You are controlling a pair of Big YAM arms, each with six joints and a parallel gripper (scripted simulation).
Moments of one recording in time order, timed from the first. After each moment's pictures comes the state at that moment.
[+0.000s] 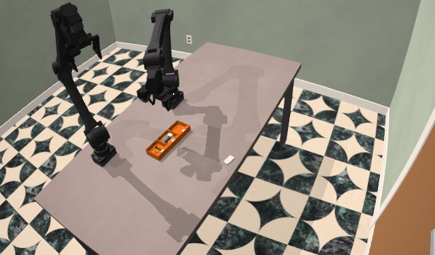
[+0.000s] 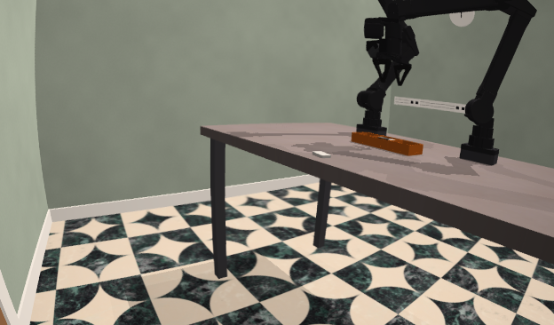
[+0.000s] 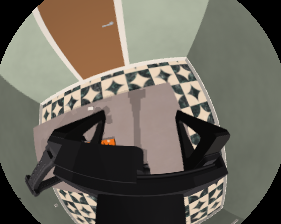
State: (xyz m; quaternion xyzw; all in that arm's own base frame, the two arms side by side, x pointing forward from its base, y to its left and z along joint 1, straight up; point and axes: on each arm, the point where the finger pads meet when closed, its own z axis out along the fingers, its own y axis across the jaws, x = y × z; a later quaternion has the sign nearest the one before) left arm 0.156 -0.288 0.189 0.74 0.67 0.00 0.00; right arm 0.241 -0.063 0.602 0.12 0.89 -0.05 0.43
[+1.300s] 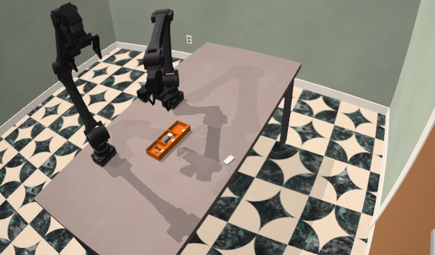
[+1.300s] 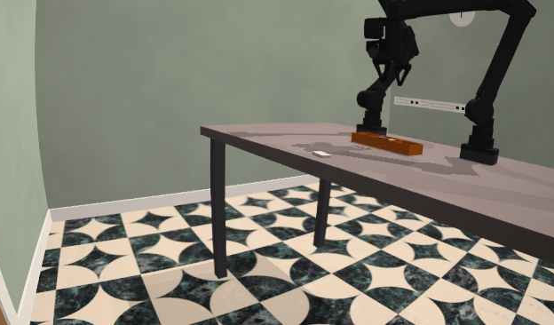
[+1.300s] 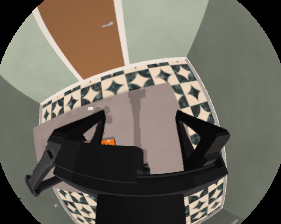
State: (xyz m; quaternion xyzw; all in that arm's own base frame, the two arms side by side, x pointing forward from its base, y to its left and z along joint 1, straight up) left arm 0.155 -0.288 0.189 0.74 0.67 0.00 0.00; right arm 0.241 -0.063 0.602 0.12 0.89 -0.05 0.43
